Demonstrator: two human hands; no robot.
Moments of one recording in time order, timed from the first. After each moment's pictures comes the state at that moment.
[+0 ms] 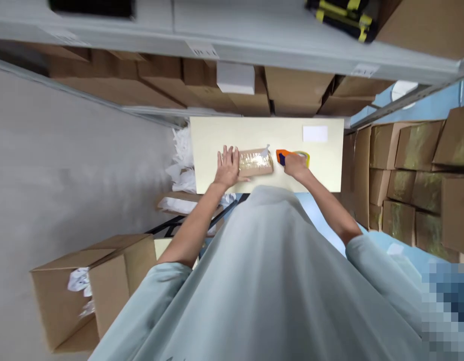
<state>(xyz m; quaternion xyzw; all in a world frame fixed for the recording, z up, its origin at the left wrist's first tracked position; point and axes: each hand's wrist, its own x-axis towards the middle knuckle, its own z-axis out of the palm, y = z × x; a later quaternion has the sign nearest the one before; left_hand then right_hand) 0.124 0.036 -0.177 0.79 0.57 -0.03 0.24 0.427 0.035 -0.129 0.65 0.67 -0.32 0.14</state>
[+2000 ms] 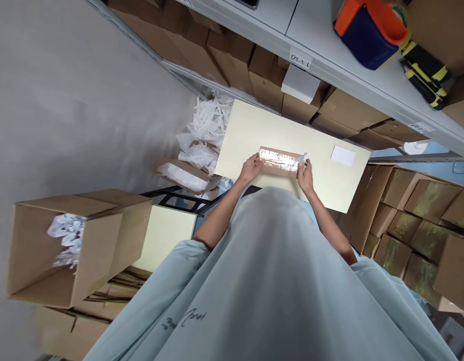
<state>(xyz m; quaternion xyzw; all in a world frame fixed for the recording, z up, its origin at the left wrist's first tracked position) 0.094 0.019 -0.193 0.47 0.72 0.25 0.44 0.360 0.010 -0.191 0.71 0.55 -0.41 -0.17</state>
